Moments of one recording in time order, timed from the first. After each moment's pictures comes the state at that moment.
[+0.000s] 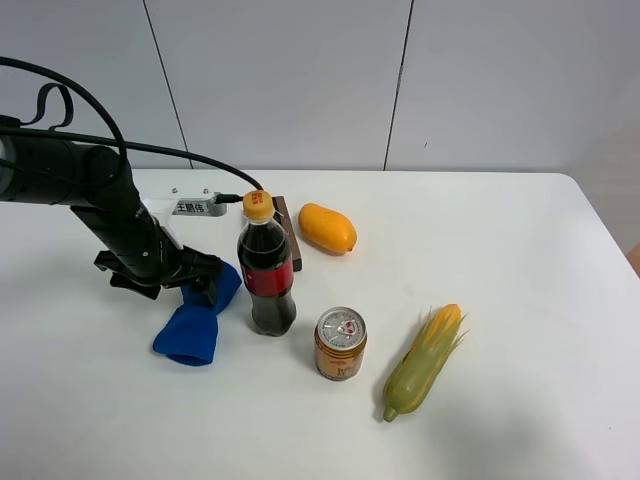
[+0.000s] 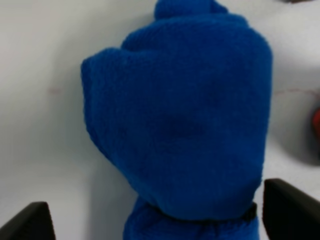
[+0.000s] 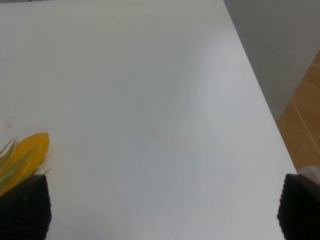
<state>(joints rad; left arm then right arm) -0.35 1.82 -0.96 -0.13 0.57 -0.05 0.00 0.00 -0.50 -0.14 1.06 0.14</state>
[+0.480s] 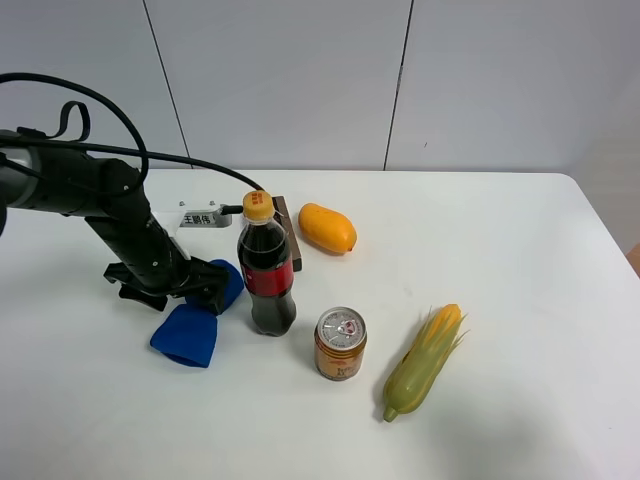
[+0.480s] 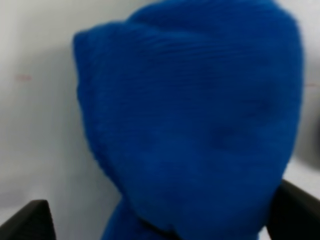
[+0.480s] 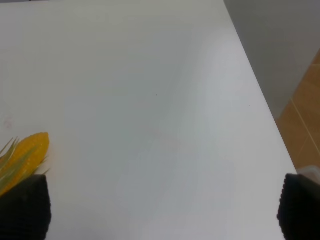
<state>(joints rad) -0.35 1.89 -0.96 -0.17 0.55 -0.04 0.00 0.00 -0.50 -0.14 1.06 0.14</state>
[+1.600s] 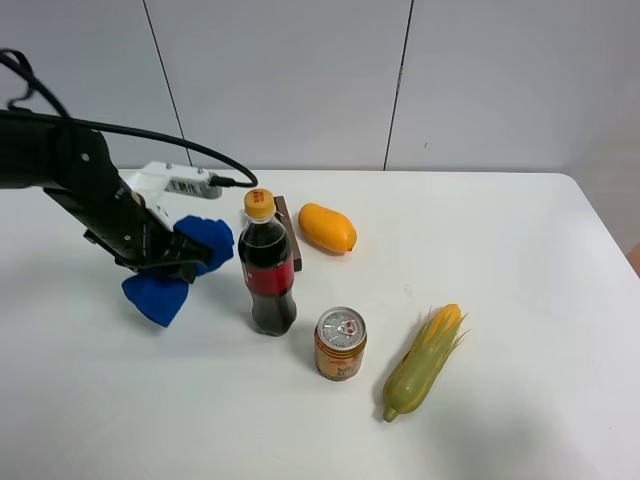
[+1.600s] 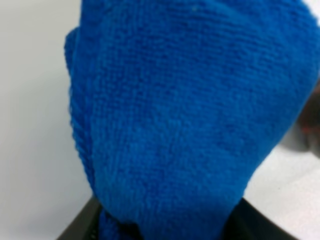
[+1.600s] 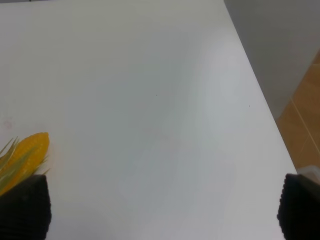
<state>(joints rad) -0.35 1.66 -0.96 -0.08 0.58 0.05 0.00 0.00 -0.50 -0.14 1.06 0.14</state>
